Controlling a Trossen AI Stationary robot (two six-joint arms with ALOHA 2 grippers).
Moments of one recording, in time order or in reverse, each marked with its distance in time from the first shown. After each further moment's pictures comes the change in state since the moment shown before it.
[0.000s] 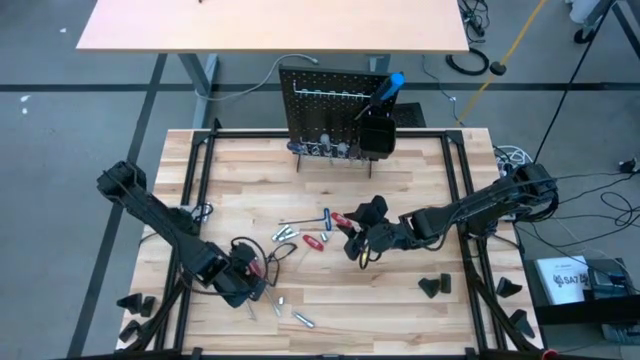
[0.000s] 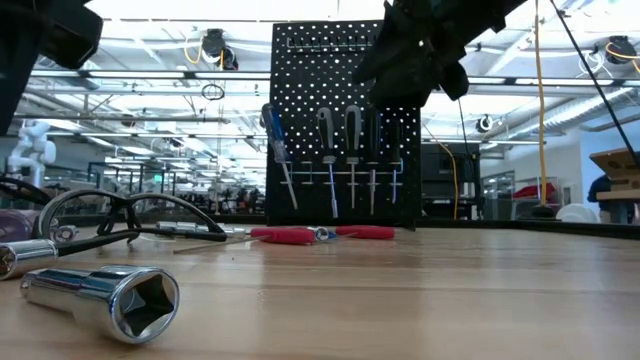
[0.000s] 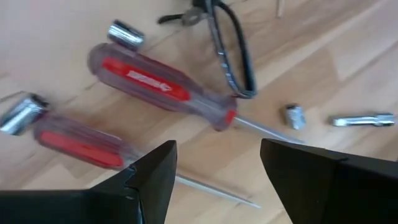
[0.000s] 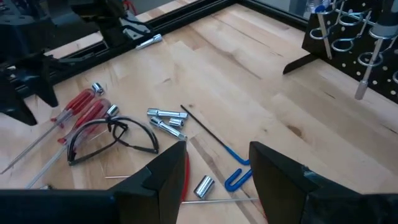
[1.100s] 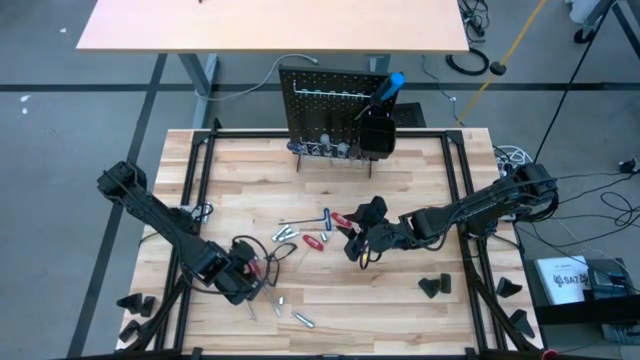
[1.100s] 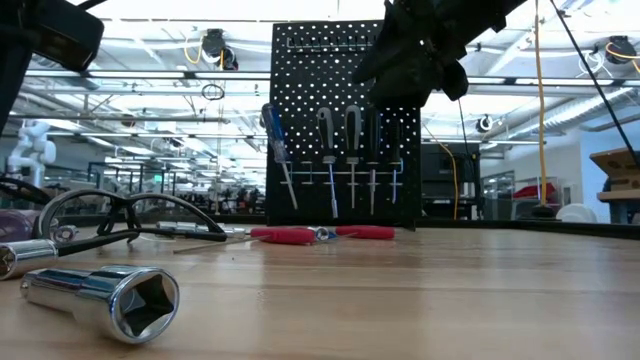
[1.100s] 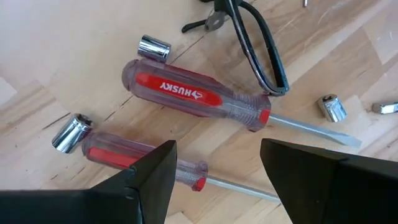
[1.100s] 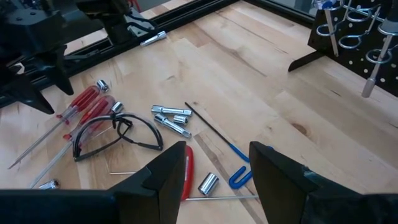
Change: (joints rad) left arm 0.007 0.001 0.000 -0.076 0.014 0.136; right arm 0.000 0.000 0.000 0.000 -0.020 0.000
